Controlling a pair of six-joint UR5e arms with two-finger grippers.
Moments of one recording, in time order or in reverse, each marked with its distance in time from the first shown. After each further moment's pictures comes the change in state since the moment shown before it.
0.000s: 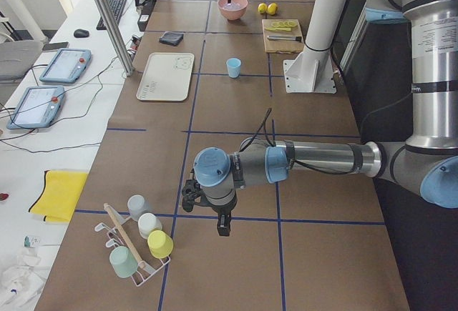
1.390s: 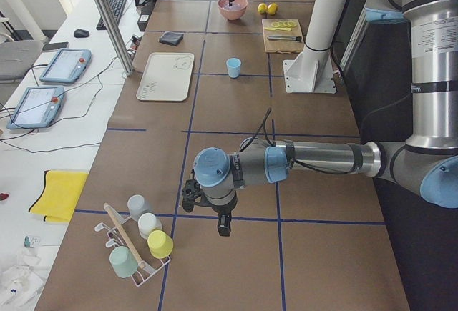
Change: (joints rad) left arm 0.002 0.000 0.001 0.004 0.000 0.000; right arm 0.006 -0.065 -0.159 0.162 -0.036 0.024
